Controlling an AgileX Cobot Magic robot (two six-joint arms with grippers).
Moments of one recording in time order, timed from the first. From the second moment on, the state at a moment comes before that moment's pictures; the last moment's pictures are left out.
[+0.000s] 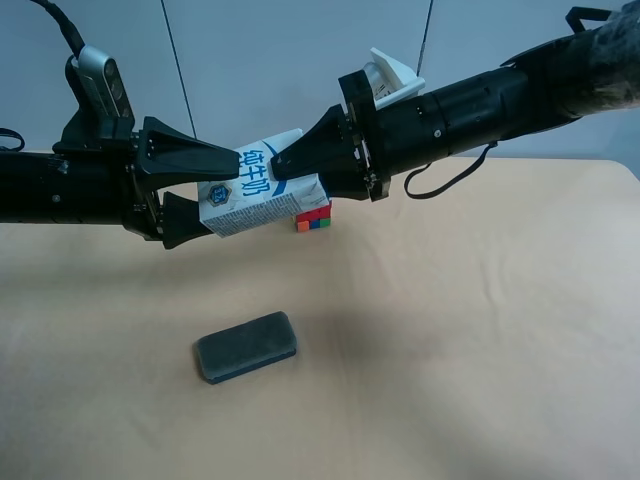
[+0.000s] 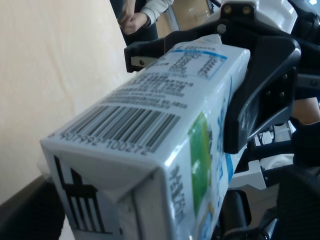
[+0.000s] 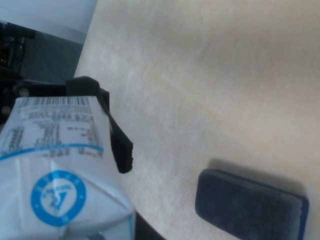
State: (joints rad) left arm -0.06 1.69 -0.67 -1.68 1.20 1.34; right arm 0.30 1.83 -1.12 1.45 1.17 -0.94
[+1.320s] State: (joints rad) left arm -0.06 1.69 -0.67 -1.66 1.21 1.30; right arm 0.34 1.83 -1.12 1.47 1.17 -0.97
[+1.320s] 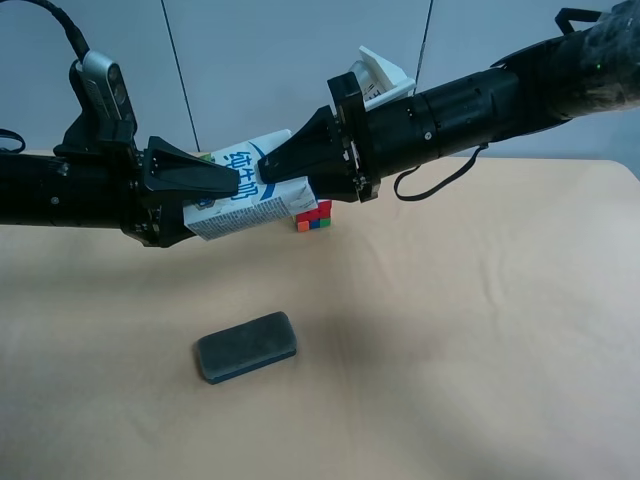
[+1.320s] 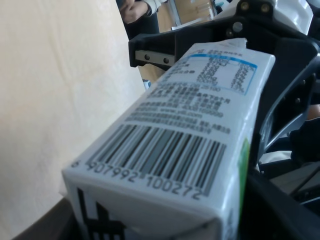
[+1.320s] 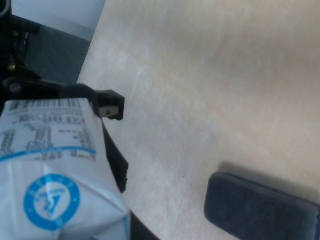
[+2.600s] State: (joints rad) left arm -0.06 1.69 -0.67 -1.65 1.22 1.26; right arm 0.34 1.83 -1.12 1.46 1.17 -0.94
